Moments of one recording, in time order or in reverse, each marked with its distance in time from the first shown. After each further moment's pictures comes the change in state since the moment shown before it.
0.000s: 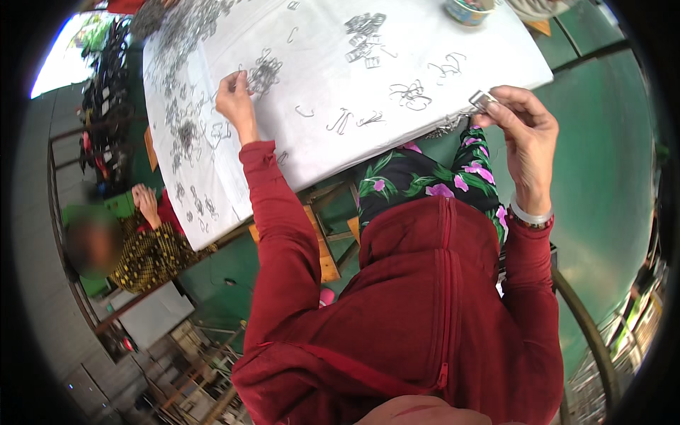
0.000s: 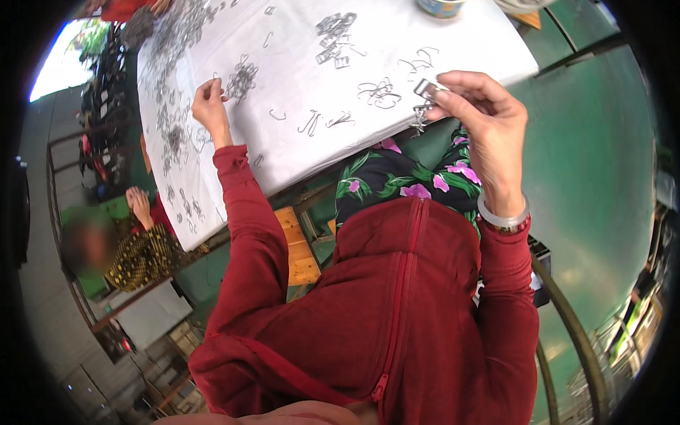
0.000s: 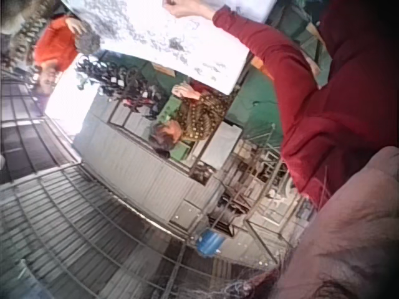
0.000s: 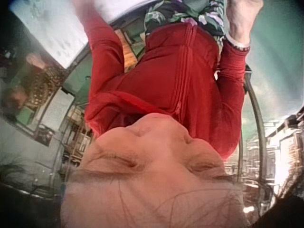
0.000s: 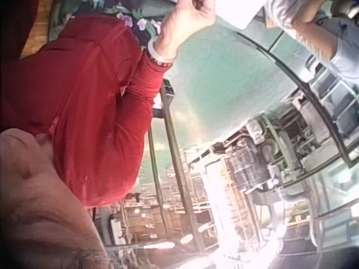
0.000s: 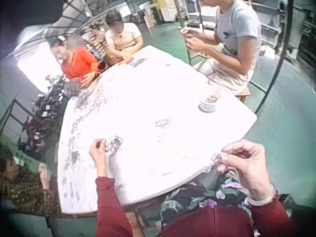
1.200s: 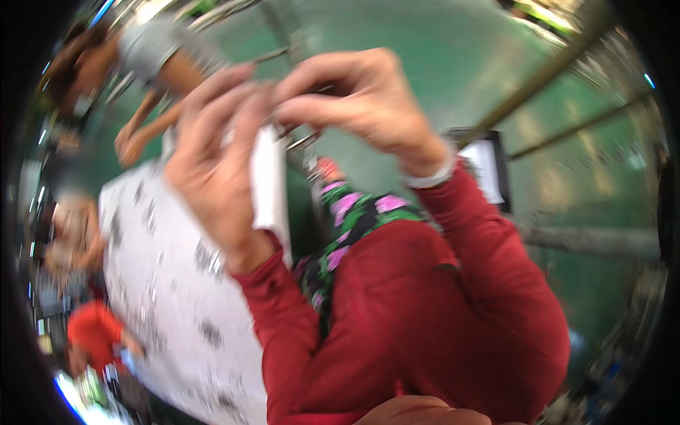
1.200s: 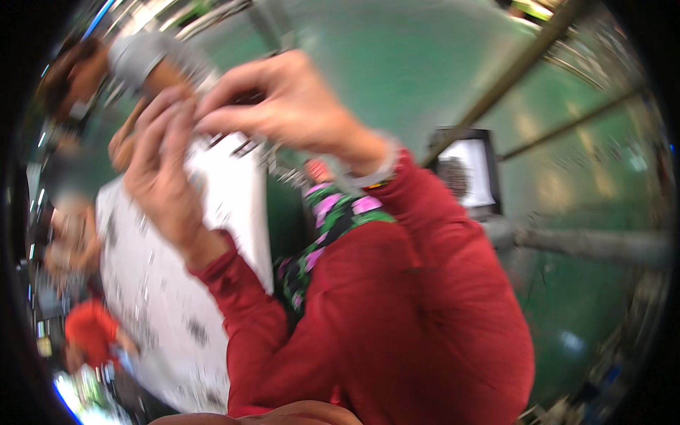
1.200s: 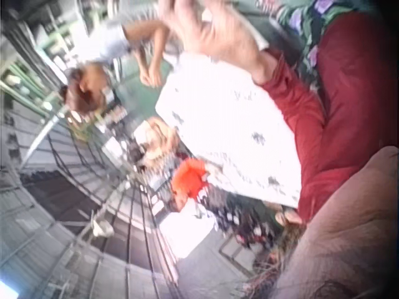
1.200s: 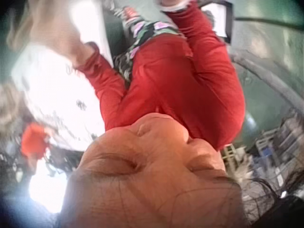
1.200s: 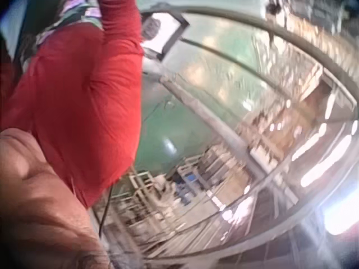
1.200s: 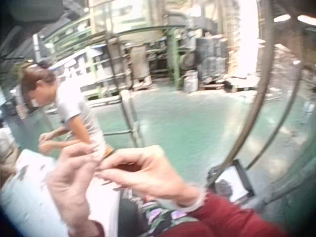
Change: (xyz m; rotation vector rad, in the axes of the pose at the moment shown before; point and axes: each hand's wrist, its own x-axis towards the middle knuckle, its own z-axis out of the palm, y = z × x) left_hand -0.208 0.433 0.097 -1.086 -1.105 0.742; right_hand -0.108 -0.147 -0.062 -0.315 0.418 -0.622
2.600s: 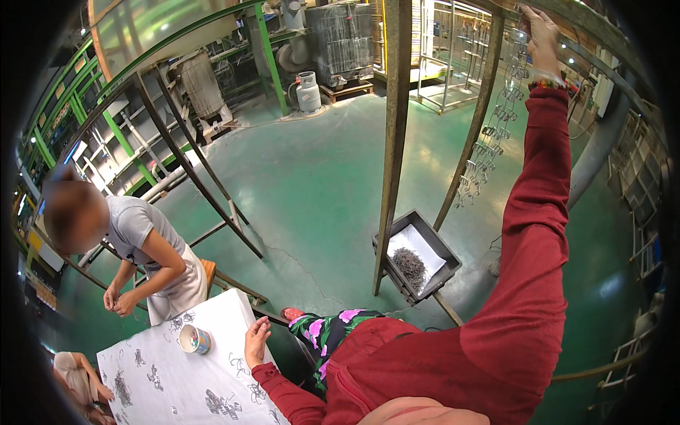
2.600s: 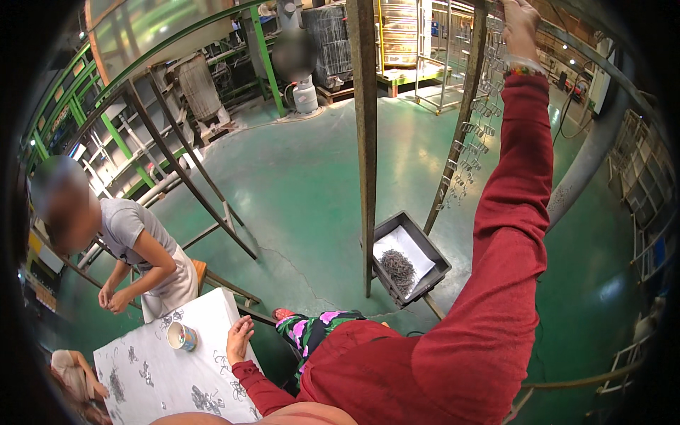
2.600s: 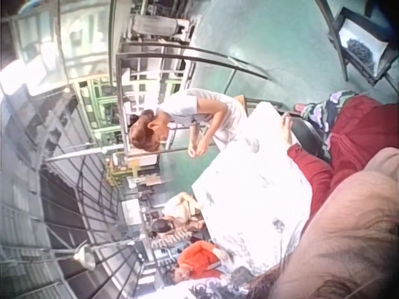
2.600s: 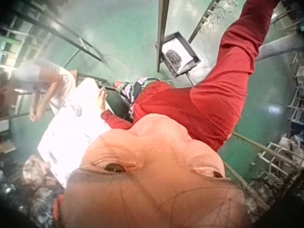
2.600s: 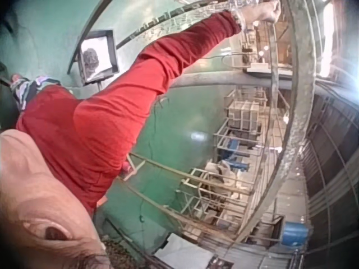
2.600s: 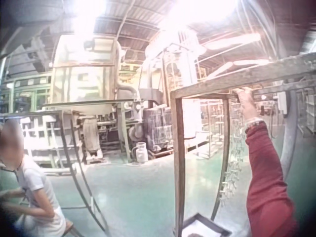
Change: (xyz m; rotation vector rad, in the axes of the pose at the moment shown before) left_hand -0.180 -0.292 -0.089 -0.350 -0.490 -1.052; right_hand -0.142 -0.379 -0.352 -1.091 1.296 -1.032
